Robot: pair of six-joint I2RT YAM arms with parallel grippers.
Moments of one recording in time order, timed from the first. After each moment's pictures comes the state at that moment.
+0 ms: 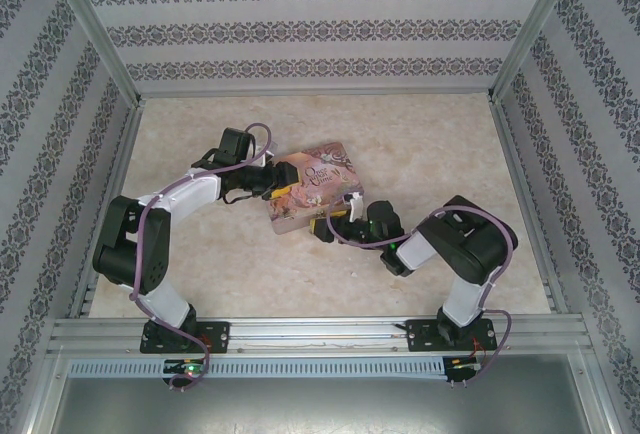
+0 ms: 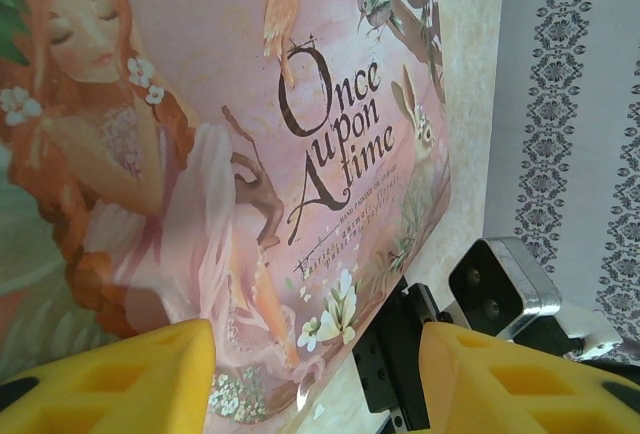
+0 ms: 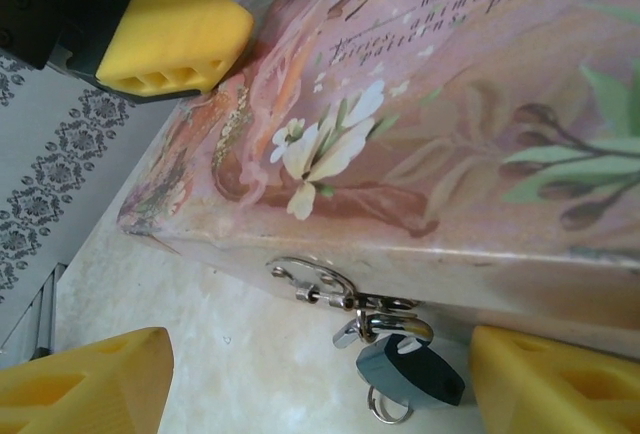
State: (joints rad) left arm -0.28 1.66 1.05 -0.26 0.74 -0.68; right arm 0.65 1.79 0.39 1.09 -0.42 0.66
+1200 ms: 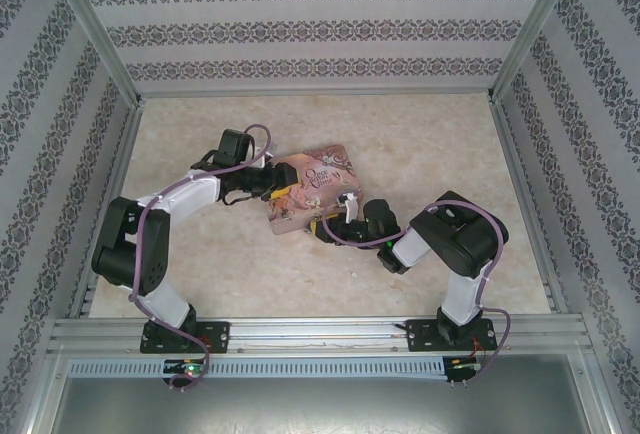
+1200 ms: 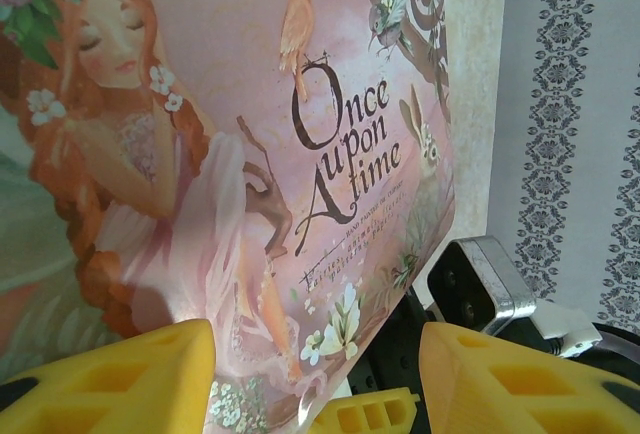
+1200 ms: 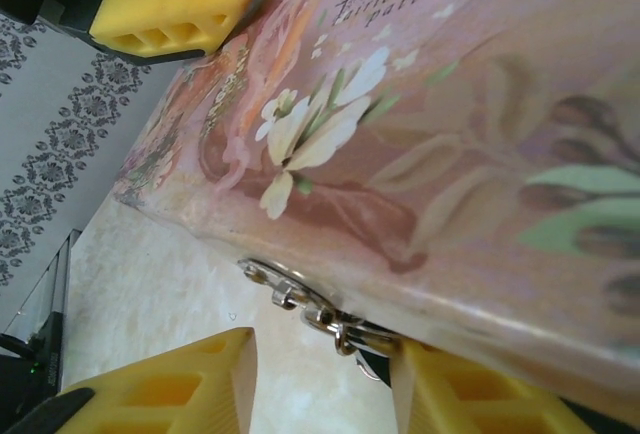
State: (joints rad) left arm -0.28 1.65 1.02 -0.24 0.74 -0.68; right arm 0.64 1.85 0.42 1.08 -0.49 0.64
